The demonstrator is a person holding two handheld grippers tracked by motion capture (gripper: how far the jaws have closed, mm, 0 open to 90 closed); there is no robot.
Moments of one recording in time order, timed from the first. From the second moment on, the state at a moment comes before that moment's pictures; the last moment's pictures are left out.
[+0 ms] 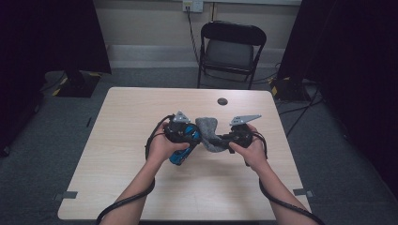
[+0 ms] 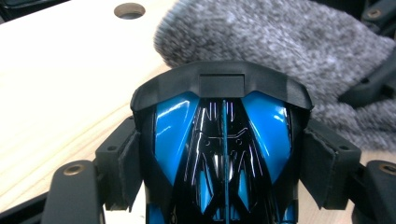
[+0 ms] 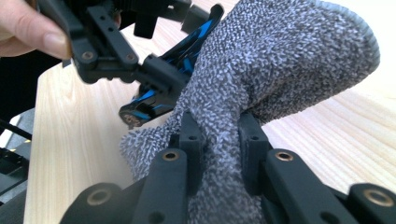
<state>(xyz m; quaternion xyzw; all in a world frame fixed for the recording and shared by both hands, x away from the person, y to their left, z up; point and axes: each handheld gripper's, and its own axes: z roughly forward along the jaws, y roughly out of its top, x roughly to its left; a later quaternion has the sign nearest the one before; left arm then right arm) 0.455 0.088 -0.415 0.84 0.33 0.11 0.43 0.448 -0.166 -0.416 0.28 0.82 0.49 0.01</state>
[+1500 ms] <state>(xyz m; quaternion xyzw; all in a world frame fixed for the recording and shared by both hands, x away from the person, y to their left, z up) 0.471 0.110 -0.408 0.83 0.36 0.13 0.41 0.427 -0.163 -0.430 0.25 0.84 0.49 -0.01</state>
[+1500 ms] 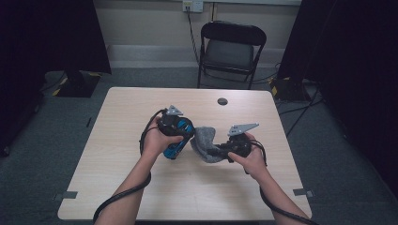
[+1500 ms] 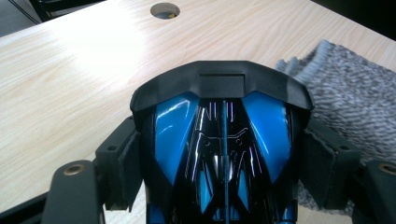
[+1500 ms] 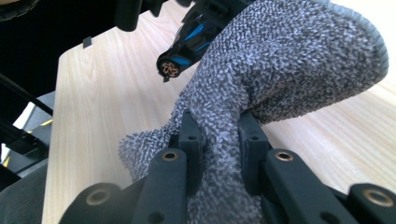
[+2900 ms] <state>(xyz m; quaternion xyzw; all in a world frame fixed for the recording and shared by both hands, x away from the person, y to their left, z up) 0.456 0.090 -0.396 0.83 0.32 0.12 0.43 0.455 -0.163 -0.411 0.30 0.81 0.51 0.01</state>
